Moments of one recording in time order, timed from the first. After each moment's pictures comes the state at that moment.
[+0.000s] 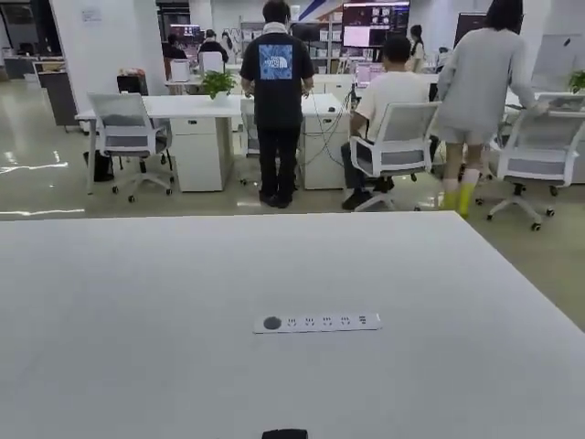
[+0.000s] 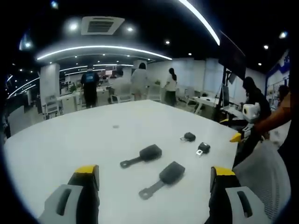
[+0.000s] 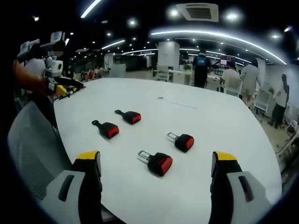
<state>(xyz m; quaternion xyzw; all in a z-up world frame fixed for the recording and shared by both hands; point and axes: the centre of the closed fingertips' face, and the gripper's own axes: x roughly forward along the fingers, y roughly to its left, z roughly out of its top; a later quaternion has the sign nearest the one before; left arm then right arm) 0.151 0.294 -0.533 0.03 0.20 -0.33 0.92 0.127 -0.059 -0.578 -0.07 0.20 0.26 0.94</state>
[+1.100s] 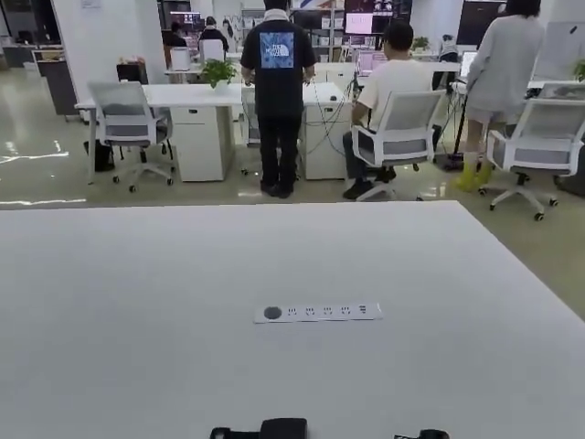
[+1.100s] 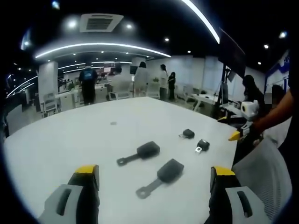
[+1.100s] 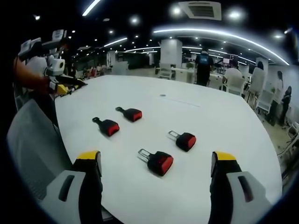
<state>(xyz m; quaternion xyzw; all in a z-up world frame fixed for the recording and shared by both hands) 0.153 0.286 -0.543 0.03 0.21 -0.34 0.91 0.133 -0.057 -0.586 -0.08 0.21 0.27 0.94</state>
